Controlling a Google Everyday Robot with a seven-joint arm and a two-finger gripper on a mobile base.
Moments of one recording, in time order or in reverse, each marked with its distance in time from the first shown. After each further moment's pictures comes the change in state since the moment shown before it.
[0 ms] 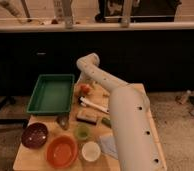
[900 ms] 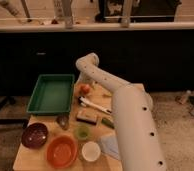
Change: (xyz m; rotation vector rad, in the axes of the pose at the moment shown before) arm -0.007 -0.002 -0.013 0.004 0.018 0.009
